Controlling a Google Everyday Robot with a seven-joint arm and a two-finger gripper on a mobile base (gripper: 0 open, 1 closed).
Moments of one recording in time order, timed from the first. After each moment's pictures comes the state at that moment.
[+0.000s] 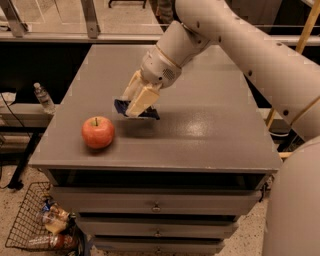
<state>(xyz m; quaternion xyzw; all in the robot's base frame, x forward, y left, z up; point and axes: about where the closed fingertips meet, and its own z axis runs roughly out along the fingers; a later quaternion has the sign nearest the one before) 0.564 0.063 0.878 -0.75 0.55 0.28 0.21</state>
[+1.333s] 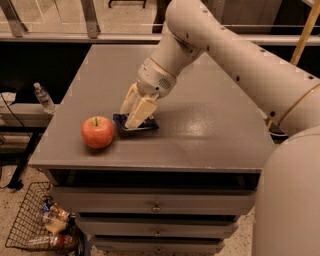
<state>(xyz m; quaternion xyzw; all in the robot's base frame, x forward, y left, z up) 0.548 0.071 0.849 -0.77 0.53 0.31 0.17</state>
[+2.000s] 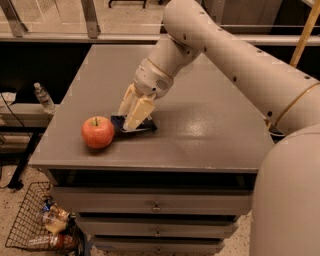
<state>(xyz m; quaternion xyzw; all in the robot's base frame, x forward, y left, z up) 0.551 0.077 0.847 -0.77 0.53 0.31 0.17</state>
